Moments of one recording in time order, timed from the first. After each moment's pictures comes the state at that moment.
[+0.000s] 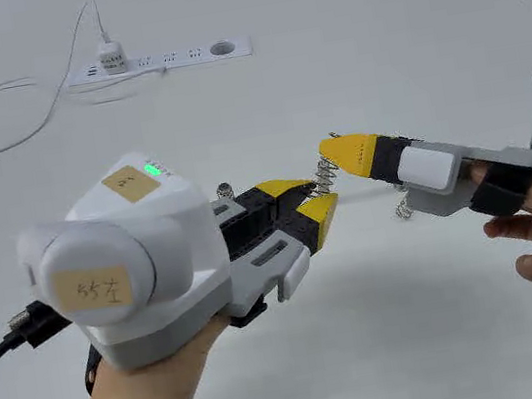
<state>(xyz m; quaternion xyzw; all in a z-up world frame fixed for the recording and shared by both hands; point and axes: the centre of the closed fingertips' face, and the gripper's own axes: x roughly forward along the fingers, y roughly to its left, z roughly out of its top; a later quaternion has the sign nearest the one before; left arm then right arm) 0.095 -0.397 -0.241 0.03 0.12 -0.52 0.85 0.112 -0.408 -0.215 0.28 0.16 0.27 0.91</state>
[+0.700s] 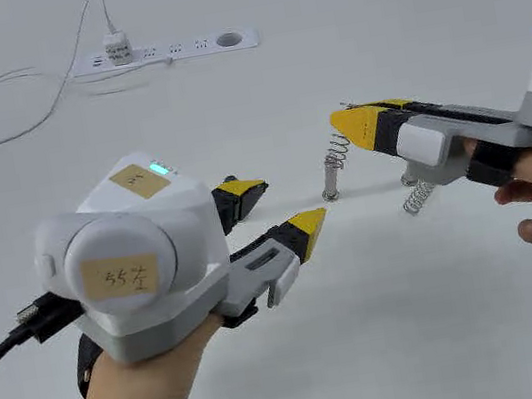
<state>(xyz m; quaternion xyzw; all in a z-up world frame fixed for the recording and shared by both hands) 0.116 -0.369 -0.264 0.07 0.16 -0.45 0.87 0.143 -0.428 -0.215 0.17 0.13 0.24 0.95</state>
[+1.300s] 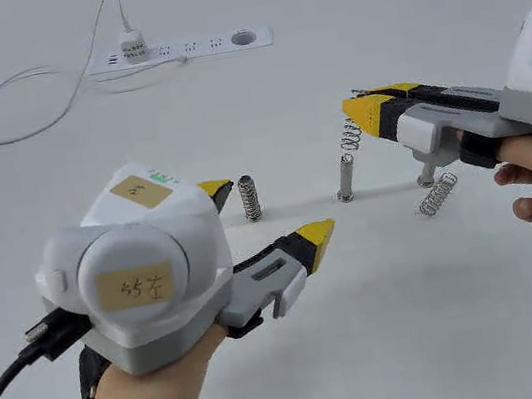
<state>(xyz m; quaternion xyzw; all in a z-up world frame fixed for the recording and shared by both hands) 0.125 -0.348 -0.269 0.08 0.16 -0.41 0.90 0.174 -0.437 -0.237 0.10 0.14 0.22 0.96</state>
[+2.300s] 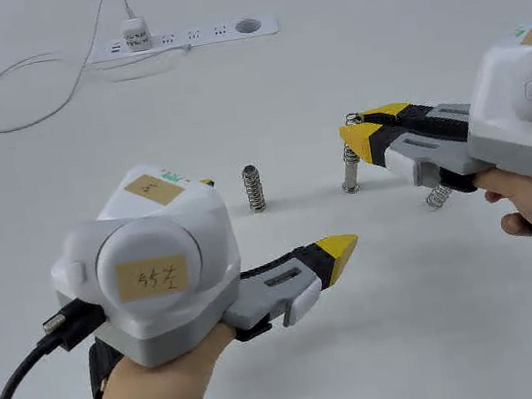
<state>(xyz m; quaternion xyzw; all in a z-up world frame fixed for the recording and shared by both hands) 0.125 -0.346 -0.285 0.08 0.19 -0.40 0.89 0.168 -0.425 -0.275 -0.01 0.15 0.23 0.96</state>
